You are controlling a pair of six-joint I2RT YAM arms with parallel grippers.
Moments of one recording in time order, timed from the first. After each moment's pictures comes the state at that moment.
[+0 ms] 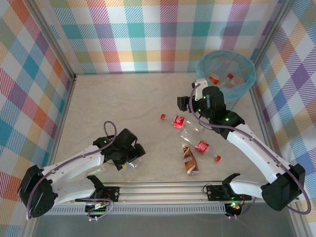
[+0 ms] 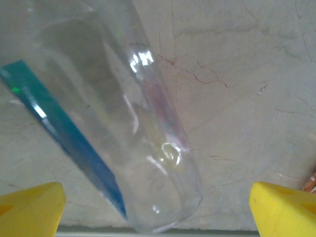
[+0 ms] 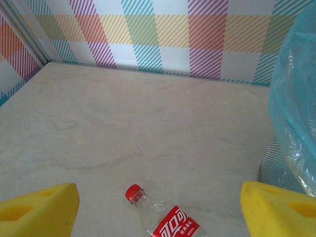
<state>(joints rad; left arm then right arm) -0.77 1.11 0.67 -0.79 0.08 -1.25 0.56 1.18 1.09 -0.31 0.09 0.19</state>
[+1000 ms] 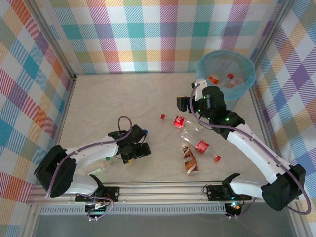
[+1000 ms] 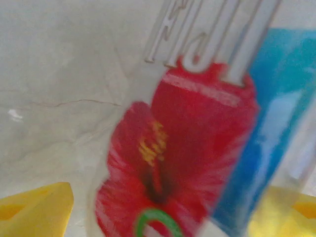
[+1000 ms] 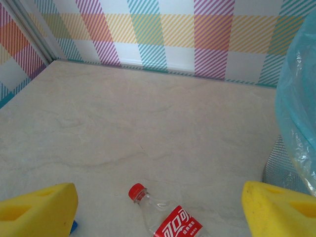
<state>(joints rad) -0.75 1.36 0.73 -0.67 0.08 -1.05 0.56 1.18 1.09 -0.31 0.07 0.18</state>
